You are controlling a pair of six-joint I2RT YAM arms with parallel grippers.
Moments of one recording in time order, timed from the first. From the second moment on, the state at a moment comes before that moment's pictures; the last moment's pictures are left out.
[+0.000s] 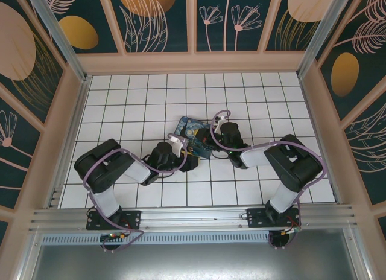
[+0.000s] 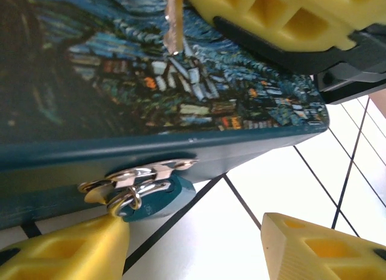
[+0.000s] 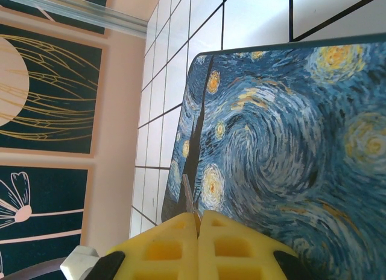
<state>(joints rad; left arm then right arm) -0.77 1.79 0.43 0.92 0.32 -0.57 0.65 1.68 0.58 0.77 -0.32 1.13</state>
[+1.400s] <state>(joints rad) -0.77 1.85 0.34 1.25 0.30 -0.83 0.65 1.70 0.58 0.81 -0.32 1.13</state>
